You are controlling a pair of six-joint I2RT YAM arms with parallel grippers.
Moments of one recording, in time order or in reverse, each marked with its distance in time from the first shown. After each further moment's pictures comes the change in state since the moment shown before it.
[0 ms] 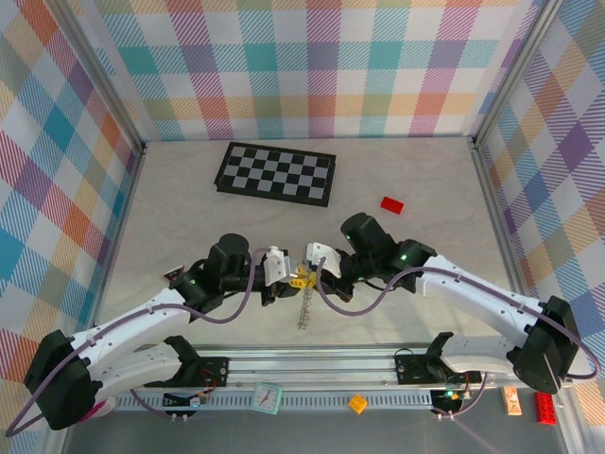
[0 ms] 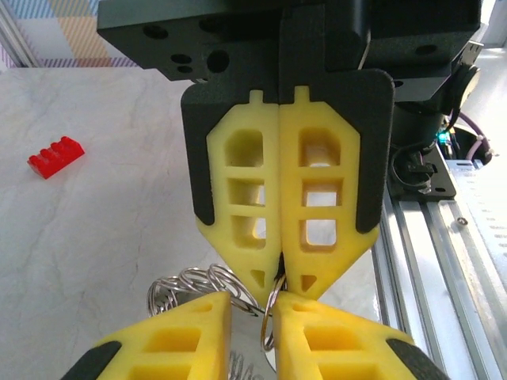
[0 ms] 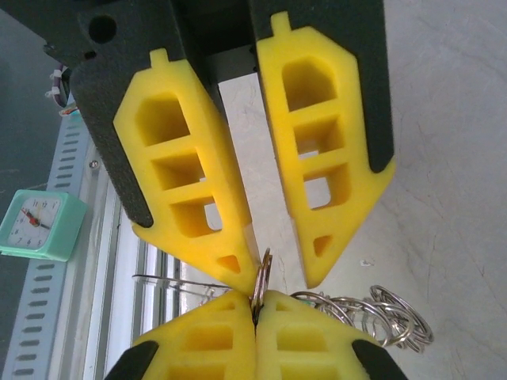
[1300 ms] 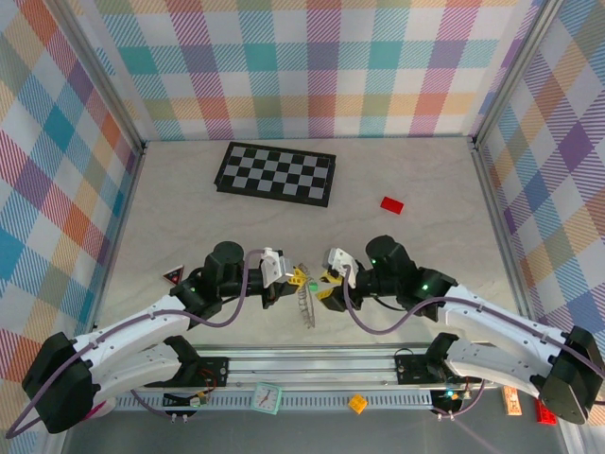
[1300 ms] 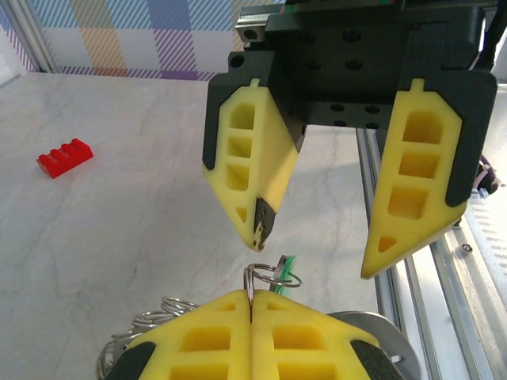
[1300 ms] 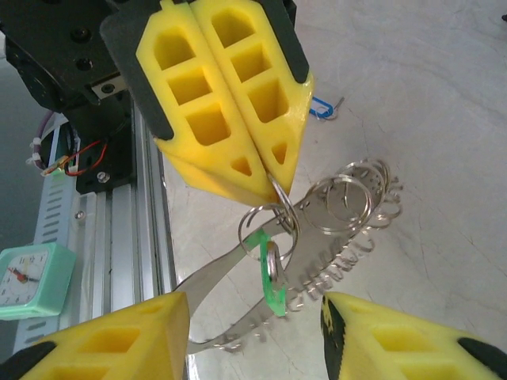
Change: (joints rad) left arm -0.001 -0.031 -0.108 0.191 -0.019 -0.122; right arm -0.009 -0.241 -0.311 0.316 0.060 0.269
